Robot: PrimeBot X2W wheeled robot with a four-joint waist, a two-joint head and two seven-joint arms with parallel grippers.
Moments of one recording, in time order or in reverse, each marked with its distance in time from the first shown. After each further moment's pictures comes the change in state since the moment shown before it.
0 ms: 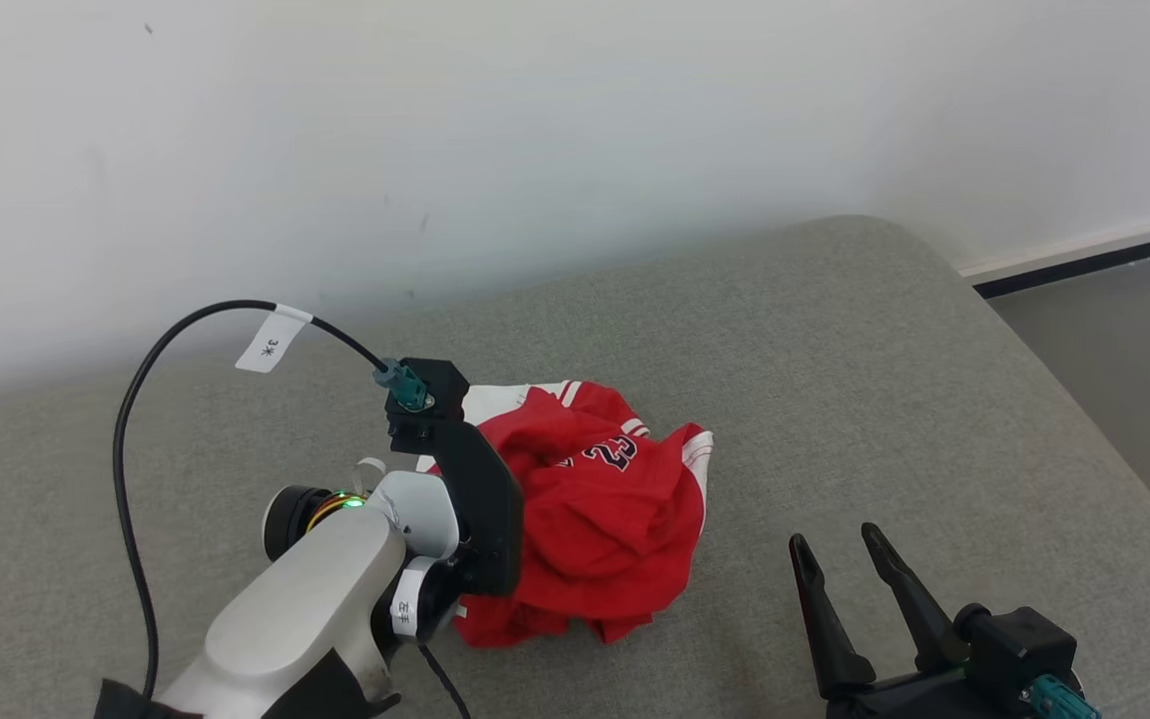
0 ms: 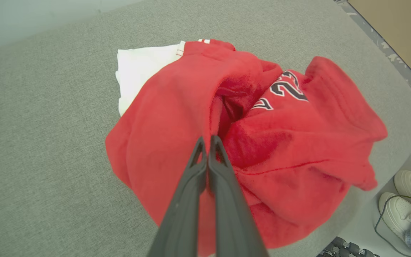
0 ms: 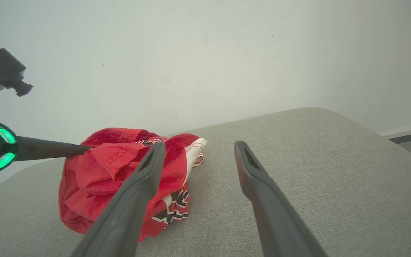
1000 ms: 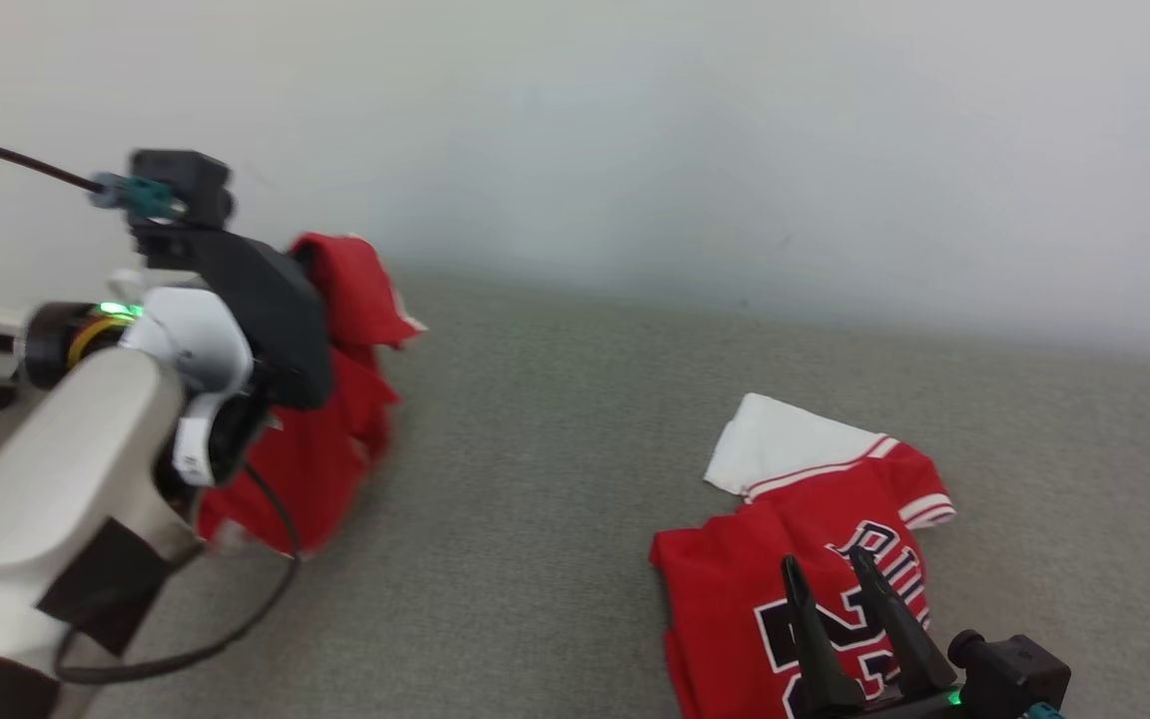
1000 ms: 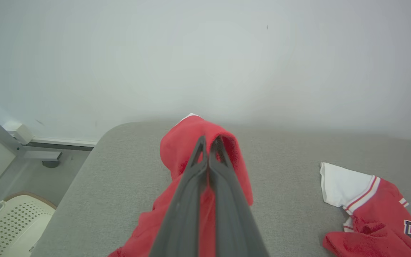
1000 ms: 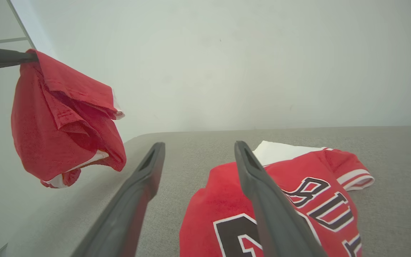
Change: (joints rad) left arm -0.164 0.215 0.158 -0.095 0.033 -0.029 -0.132; right arm 0.016 0.000 0.030 0.052 0.072 0.000 -0.081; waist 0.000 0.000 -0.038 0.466
